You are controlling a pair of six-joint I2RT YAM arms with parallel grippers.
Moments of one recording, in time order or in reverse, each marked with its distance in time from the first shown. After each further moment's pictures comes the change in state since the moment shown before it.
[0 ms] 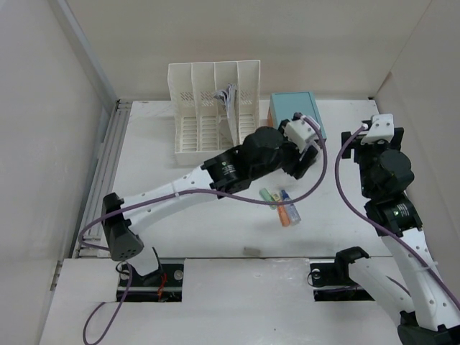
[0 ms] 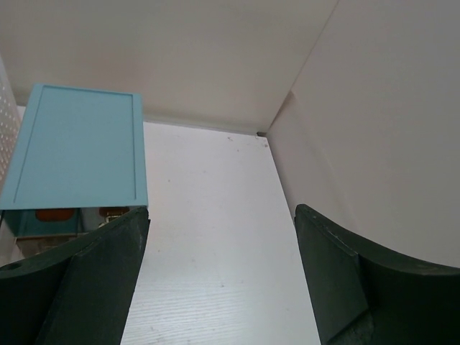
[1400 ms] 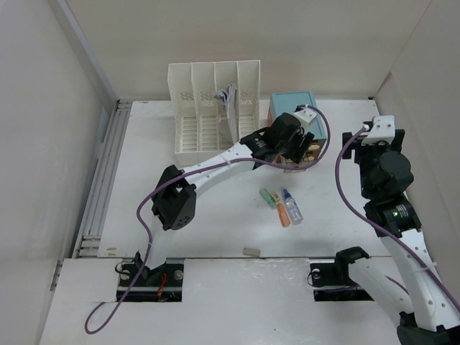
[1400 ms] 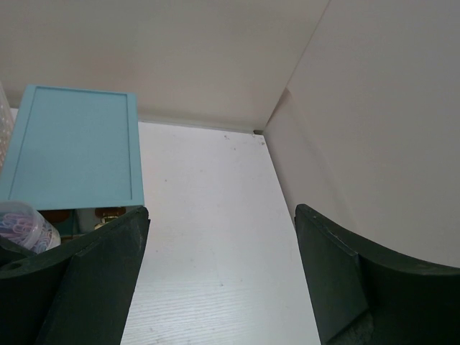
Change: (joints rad) left arm 0.209 0.471 0.307 -0.145 -0.003 -0.135; right arm -0.011 -0.010 -0.022 0.019 0.013 0.007
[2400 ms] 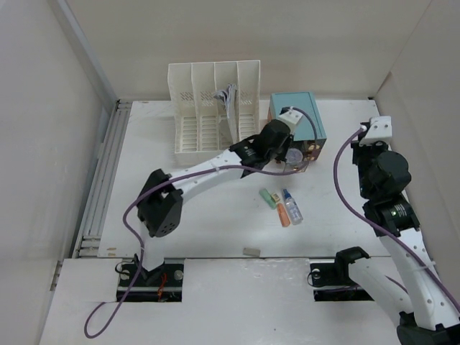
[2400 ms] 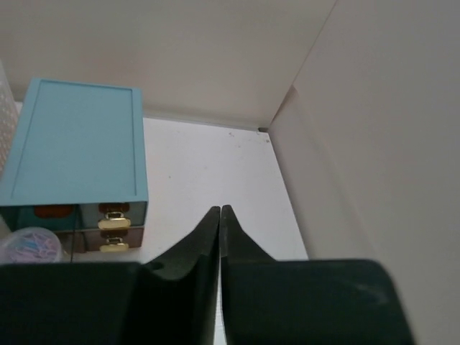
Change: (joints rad) left arm 0.000 -0.089 -0.169 0.109 -0.117 -0.037; right arm 0.000 0.000 -0.013 0.004 -0.013 0.002
